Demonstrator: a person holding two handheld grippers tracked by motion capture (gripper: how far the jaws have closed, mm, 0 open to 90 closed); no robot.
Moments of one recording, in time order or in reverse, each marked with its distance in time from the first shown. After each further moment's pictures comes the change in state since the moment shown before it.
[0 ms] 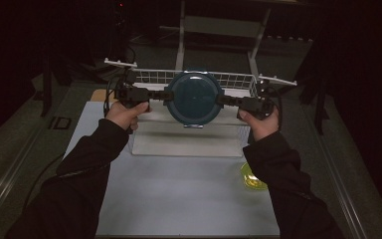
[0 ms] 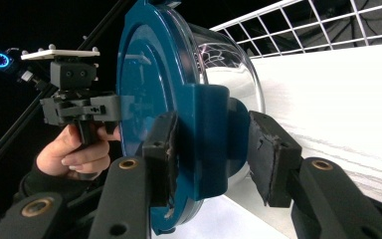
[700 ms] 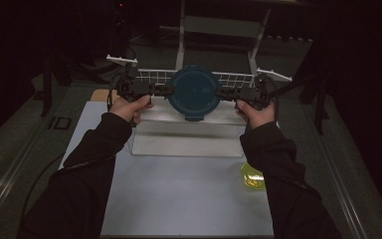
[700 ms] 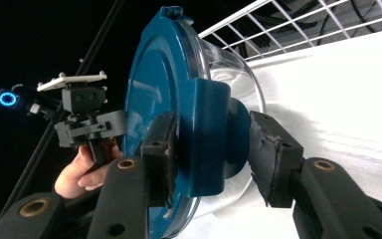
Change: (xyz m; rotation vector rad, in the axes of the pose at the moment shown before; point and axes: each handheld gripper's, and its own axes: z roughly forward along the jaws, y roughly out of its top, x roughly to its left) left arm 0.023 0.012 0.010 -0.001 -0.022 -0.122; right arm -0.020 0.019 0.013 0.015 -0.006 0.185
